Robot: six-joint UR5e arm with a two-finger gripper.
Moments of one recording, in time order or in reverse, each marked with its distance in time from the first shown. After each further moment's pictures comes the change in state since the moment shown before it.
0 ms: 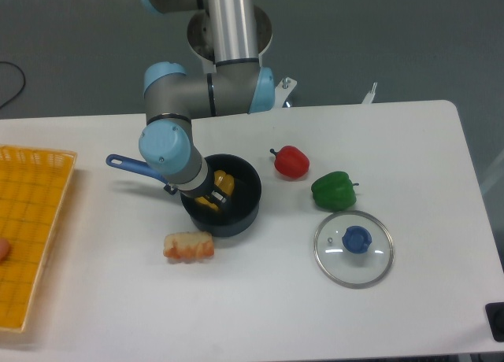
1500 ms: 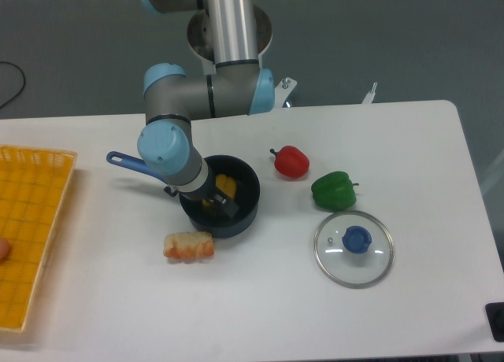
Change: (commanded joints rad) arm 0.011 0.002 0.028 0.011 0.014 0.008
